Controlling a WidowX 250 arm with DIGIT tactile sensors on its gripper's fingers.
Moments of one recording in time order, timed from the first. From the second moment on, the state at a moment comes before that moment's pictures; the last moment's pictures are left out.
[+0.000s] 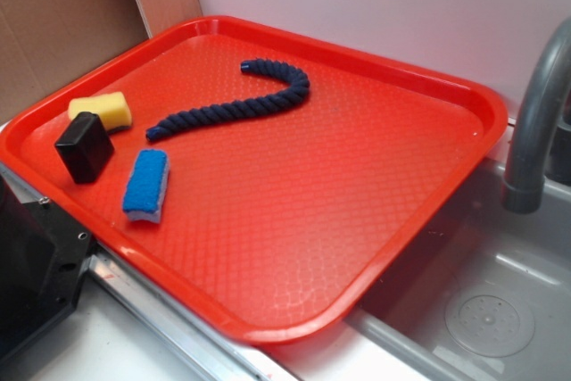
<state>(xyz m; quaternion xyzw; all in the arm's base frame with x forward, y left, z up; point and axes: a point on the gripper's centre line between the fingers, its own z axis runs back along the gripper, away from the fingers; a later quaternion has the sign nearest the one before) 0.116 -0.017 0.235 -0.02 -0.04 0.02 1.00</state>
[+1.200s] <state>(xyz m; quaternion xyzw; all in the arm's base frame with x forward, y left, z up) 0.118 0.087 0.085 0.02 0.02 0.25 0.97</state>
